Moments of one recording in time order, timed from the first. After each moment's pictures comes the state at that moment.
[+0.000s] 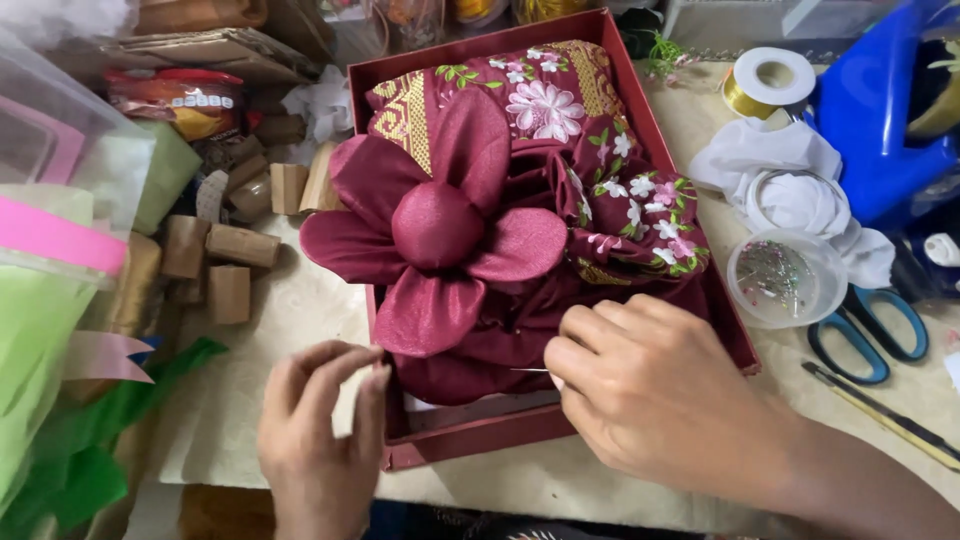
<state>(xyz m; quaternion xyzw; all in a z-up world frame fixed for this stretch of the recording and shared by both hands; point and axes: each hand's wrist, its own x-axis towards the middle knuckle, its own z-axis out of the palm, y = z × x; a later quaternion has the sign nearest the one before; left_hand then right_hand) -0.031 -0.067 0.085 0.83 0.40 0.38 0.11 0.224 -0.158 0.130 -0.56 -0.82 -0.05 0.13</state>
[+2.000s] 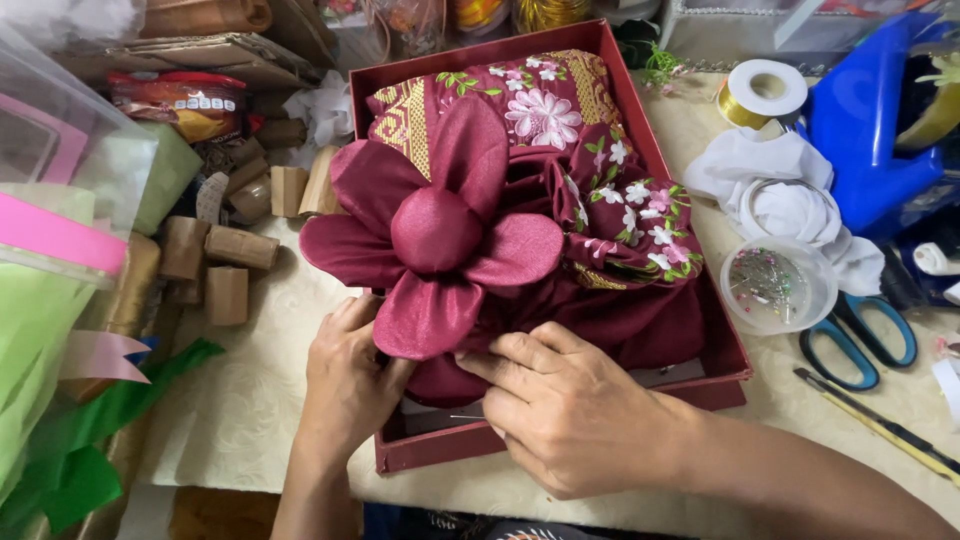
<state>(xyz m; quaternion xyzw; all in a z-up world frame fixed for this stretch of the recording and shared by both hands) -0.018 -0.007 0.043 0.90 0.29 0.28 0.18 0.198 -0.142 0.090 -0.42 -0.87 0.00 0.27</state>
